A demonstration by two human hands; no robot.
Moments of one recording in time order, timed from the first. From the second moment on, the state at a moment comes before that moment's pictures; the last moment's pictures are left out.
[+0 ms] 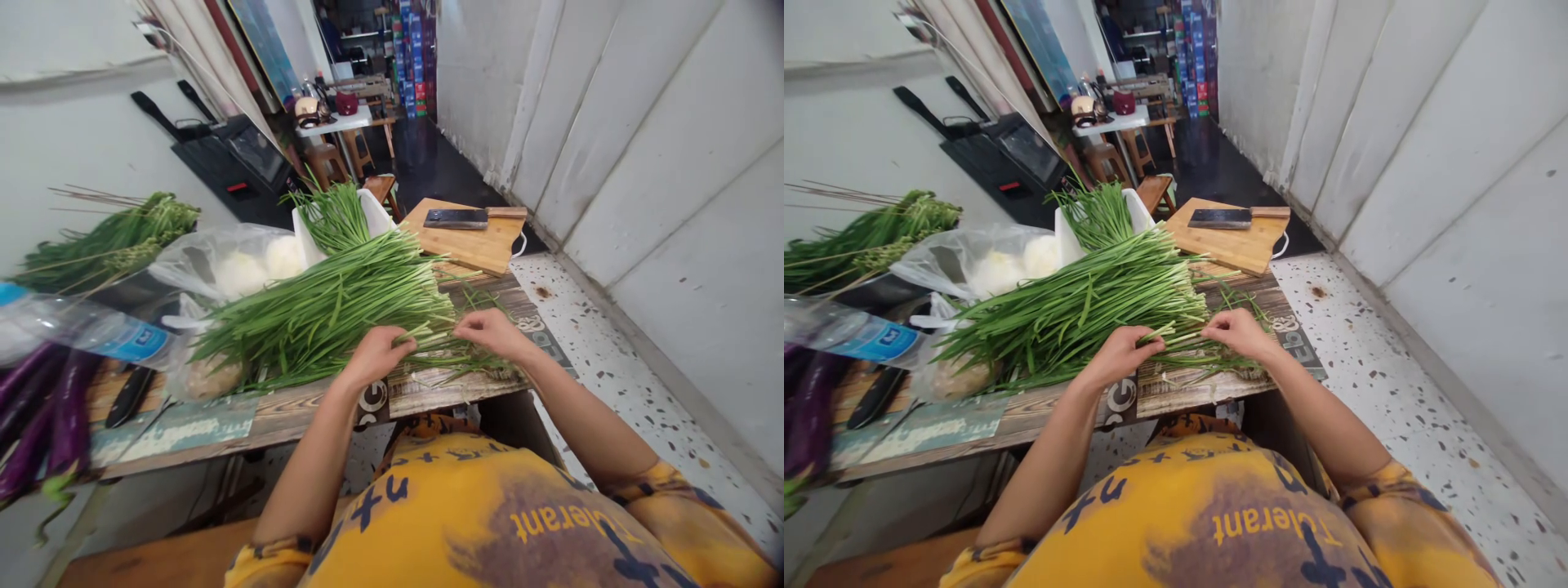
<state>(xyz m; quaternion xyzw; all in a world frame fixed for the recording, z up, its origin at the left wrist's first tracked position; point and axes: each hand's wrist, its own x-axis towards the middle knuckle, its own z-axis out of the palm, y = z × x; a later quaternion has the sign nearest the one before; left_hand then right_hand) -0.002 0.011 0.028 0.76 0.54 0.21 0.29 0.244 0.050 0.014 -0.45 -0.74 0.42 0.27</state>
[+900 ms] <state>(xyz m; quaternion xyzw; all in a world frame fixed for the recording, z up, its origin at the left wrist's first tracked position) 0.002 0.011 0.027 0.71 0.57 0.32 0.28 0.210 0.053 -0.001 -0.37 -0.91 0.12 0.16</state>
